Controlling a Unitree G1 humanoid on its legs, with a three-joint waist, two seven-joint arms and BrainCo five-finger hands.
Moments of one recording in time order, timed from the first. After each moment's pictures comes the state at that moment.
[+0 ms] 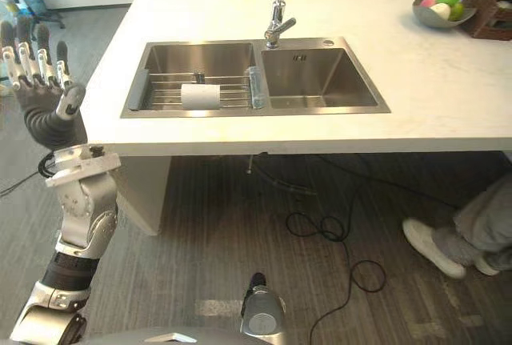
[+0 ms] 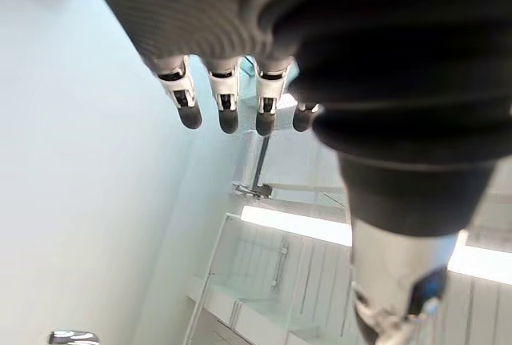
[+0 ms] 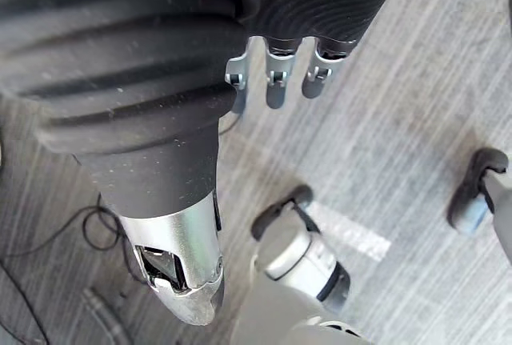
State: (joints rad) left arm -0.32 0.22 -0.17 -0.14 -0.33 -0.57 0.48; right arm 0.26 -0.14 -0.55 1.12 0.54 0.11 0.22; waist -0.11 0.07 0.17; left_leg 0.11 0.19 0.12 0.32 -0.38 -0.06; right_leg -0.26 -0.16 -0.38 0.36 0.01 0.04
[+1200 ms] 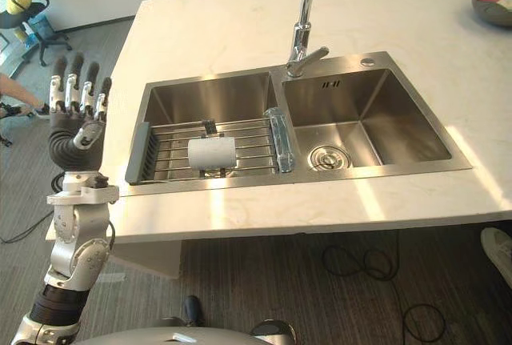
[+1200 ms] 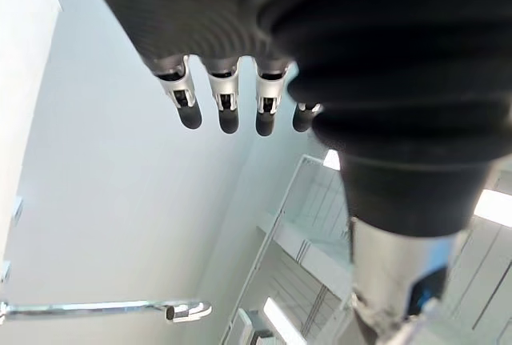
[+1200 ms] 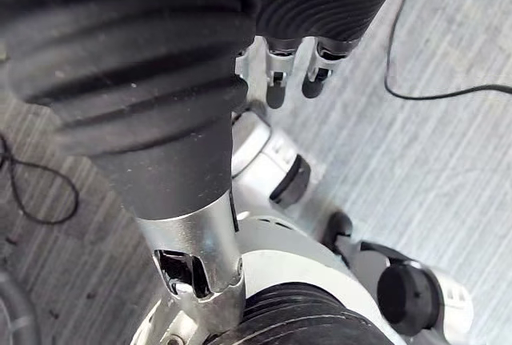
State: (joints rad) left arm -0.15 0.23 -0.17 -0.29 -0.58 -0.43 0.10; right arm 0.31 -0.16 -0.39 1.08 0.60 0.23 0.18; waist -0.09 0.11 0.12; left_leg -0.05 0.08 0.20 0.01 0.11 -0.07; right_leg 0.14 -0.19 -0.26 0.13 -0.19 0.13
